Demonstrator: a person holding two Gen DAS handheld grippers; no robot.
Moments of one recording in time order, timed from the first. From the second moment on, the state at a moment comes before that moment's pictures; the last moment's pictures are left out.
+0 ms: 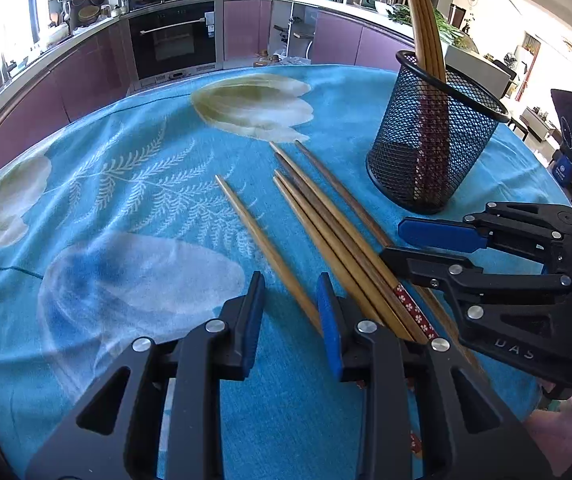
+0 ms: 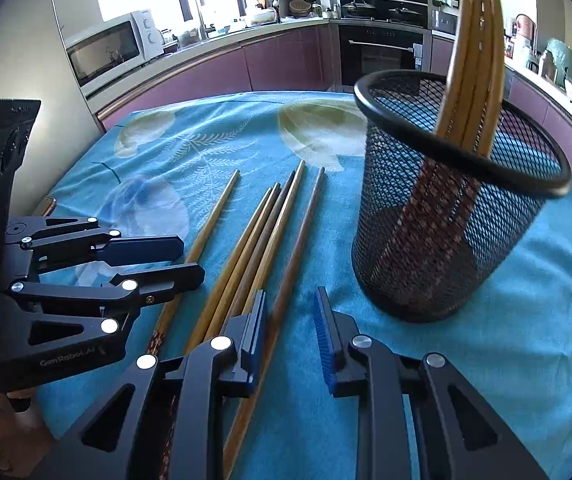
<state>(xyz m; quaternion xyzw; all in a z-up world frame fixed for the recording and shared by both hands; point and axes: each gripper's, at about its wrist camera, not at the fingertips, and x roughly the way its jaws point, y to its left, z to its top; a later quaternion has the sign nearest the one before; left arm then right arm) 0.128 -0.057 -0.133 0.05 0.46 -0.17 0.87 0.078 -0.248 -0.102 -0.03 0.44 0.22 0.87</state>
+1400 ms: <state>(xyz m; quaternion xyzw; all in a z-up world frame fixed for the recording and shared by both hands) 0.101 -0.033 -0.062 -0.06 0.38 -0.24 0.89 0.039 -0.301 -0.029 0.07 0.34 0.26 0.90</state>
